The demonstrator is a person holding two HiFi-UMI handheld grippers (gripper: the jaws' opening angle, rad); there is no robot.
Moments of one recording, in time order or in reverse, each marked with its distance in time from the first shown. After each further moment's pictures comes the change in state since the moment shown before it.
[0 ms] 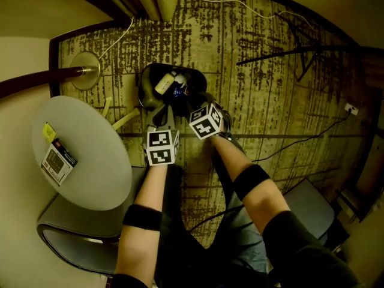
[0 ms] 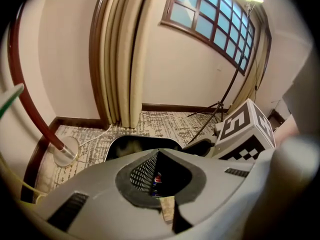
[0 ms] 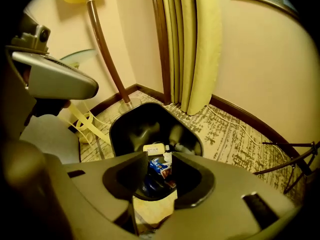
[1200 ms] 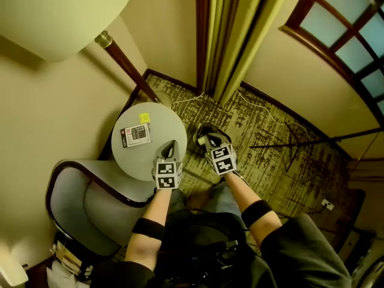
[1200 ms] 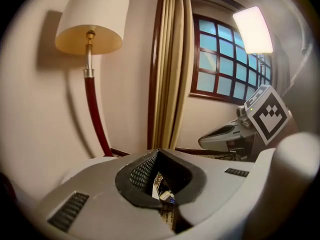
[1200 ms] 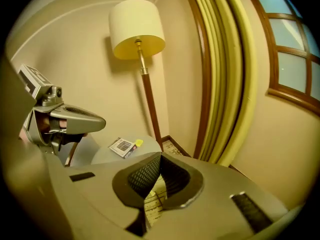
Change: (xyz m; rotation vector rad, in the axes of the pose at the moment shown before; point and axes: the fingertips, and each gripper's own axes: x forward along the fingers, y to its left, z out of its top) left arm -0.448 0.035 0.175 -0.172 -0.337 0.336; right arm -0.395 0.189 0.287 -0.256 -0.352 0.208
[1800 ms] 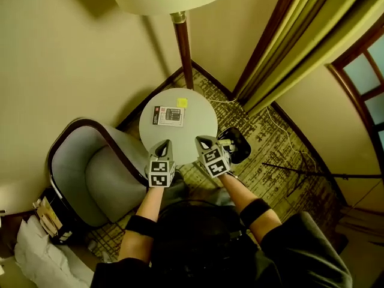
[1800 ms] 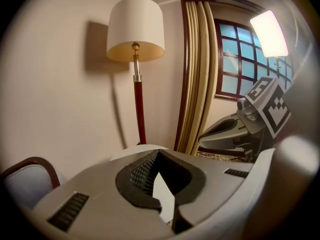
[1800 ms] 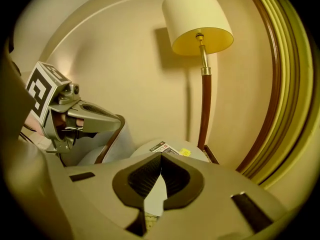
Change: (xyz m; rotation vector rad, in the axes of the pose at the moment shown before) left arm -0.142 0.148 -0.074 -0.113 -0.022 0.252; right arm 0.049 0.231 0.036 -0.302 0.009 0.338
